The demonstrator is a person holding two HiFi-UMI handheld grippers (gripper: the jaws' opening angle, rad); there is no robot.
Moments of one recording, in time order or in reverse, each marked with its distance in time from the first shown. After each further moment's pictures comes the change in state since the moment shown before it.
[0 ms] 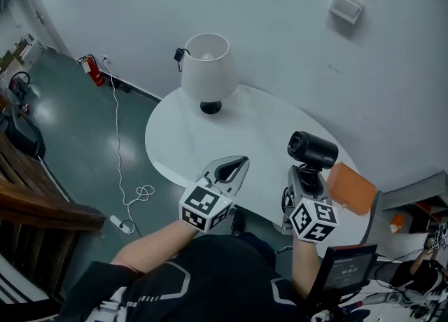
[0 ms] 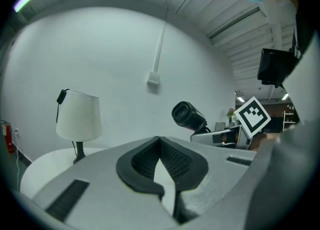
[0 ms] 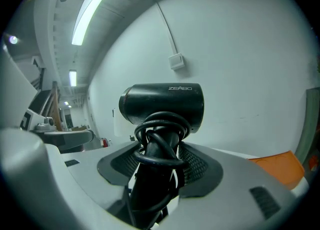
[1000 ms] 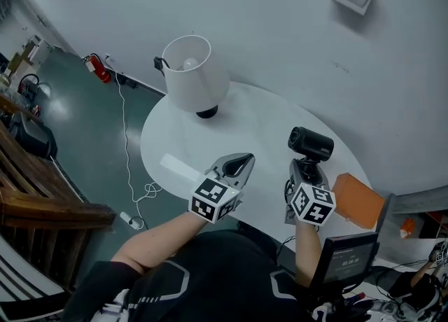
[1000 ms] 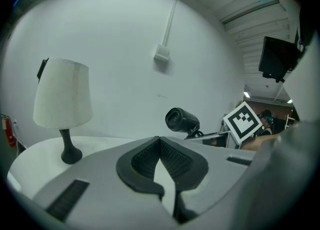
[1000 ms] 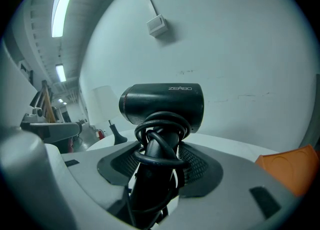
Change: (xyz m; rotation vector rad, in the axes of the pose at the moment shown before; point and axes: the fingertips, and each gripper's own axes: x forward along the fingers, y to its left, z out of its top) left arm 0.117 0.036 -0.040 -0.055 0.158 0.023; right arm 0.119 -0.088 -0.043 0.065 0.187 -0.017
